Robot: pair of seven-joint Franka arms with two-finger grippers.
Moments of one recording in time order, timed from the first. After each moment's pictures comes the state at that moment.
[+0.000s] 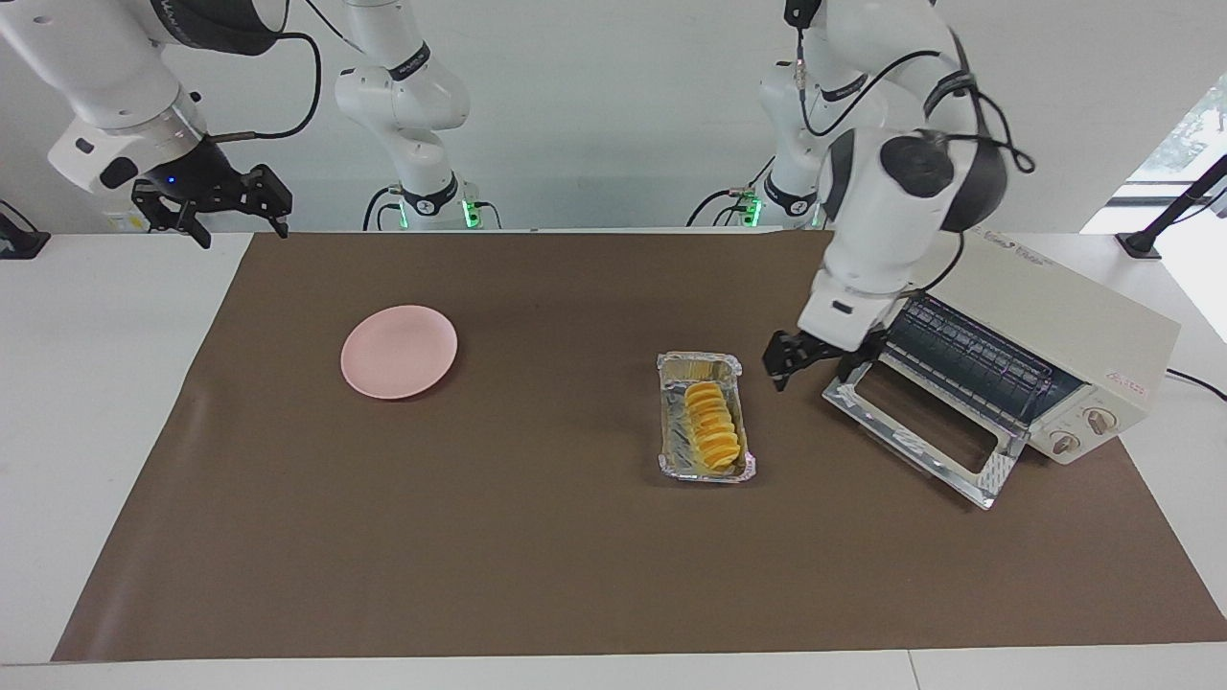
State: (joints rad) left arm -0.63 0.23 0.42 -1.57 -0.13 1.82 -0.29; right arm -0.13 -0.04 -0.02 -1.60 -0.03 1.43 -0.30
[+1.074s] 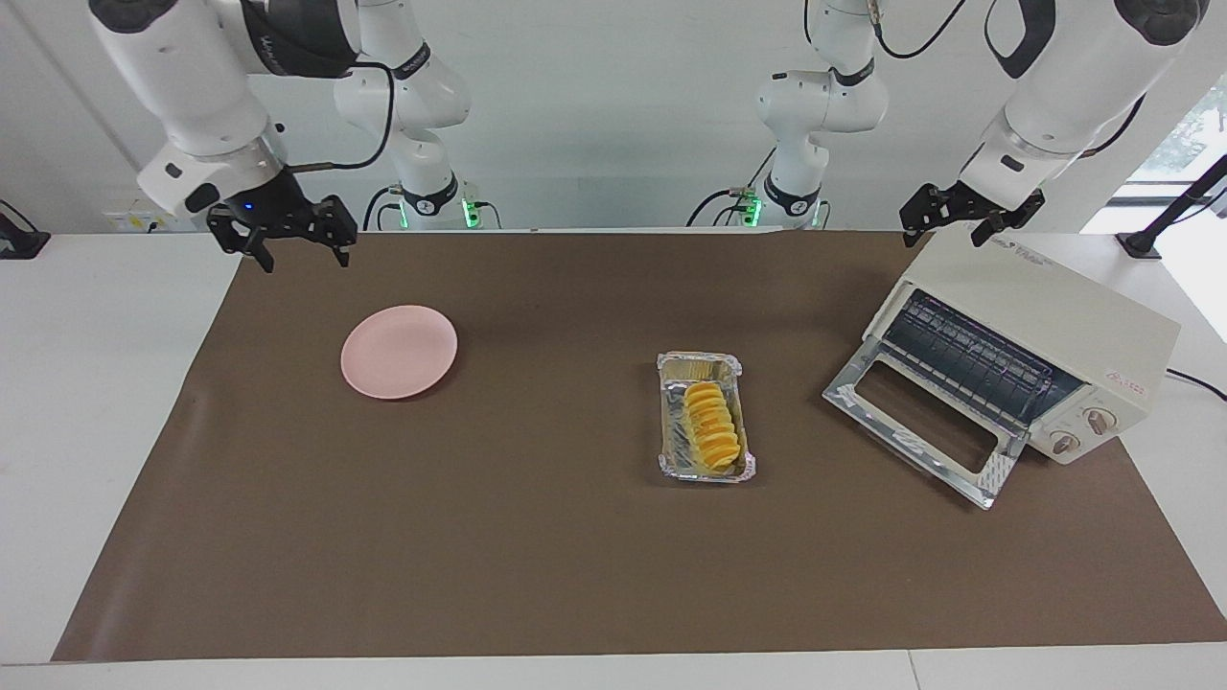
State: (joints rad) left arm -0.18 -0.03 0.08 -1.60 0.02 1.40 0.01; right arm 0.06 -0.05 0.00 -1.72 -0.02 1.61 0.00
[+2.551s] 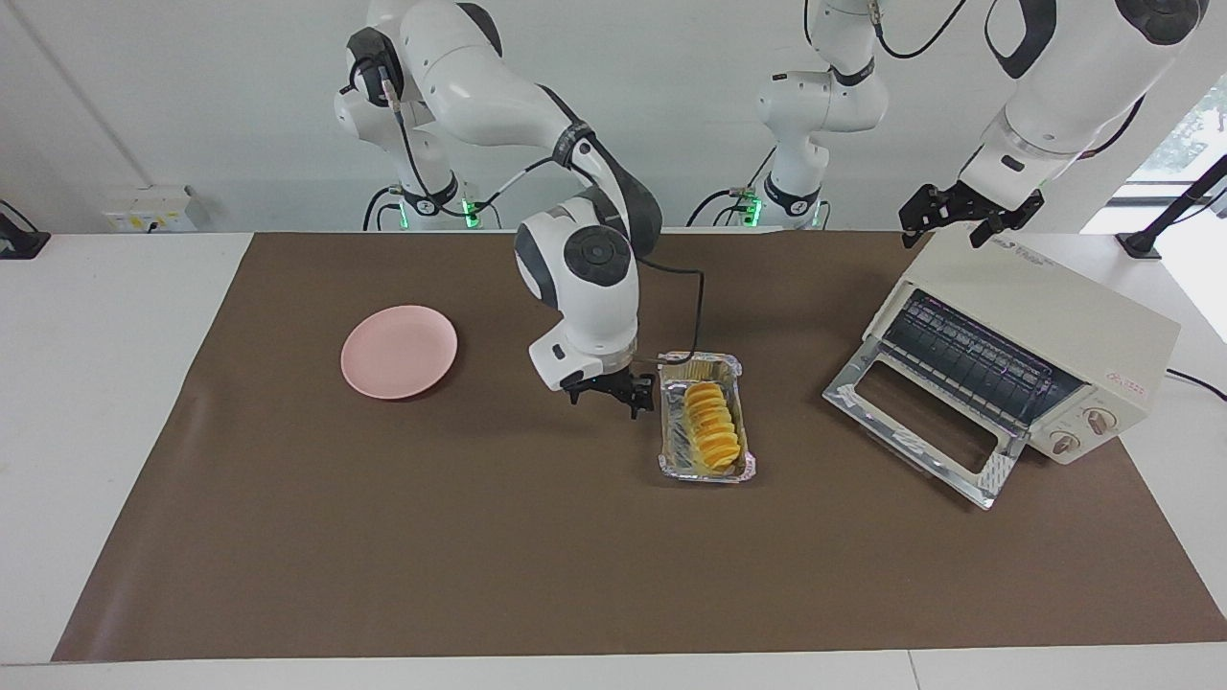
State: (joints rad) left arm -0.15 -0.03 0.08 -1.60 0.01 1.41 0.01; right arm 0.52 0.67 0.00 -1.24 0.03 1.91 0.83
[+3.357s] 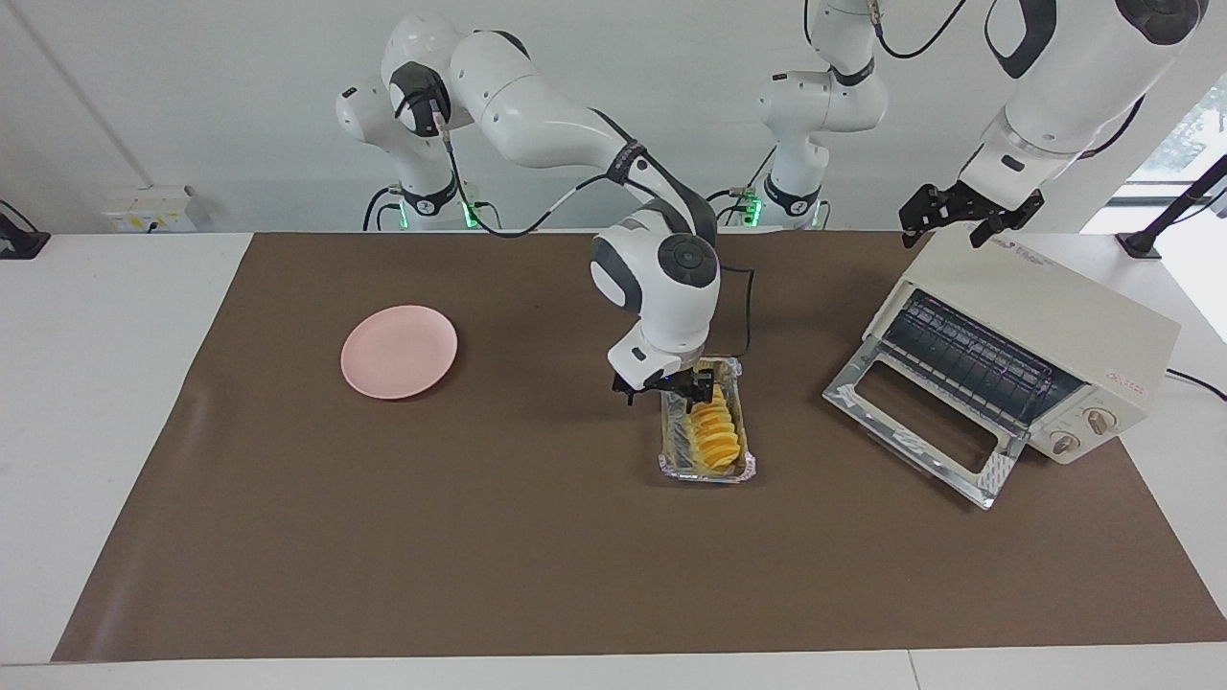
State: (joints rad) left arm -0.15 -0.03 0.08 -1.60 0.01 1.41 0.01; right arm 0.65 0.77 0.00 -1.15 -0.02 1.91 0.83
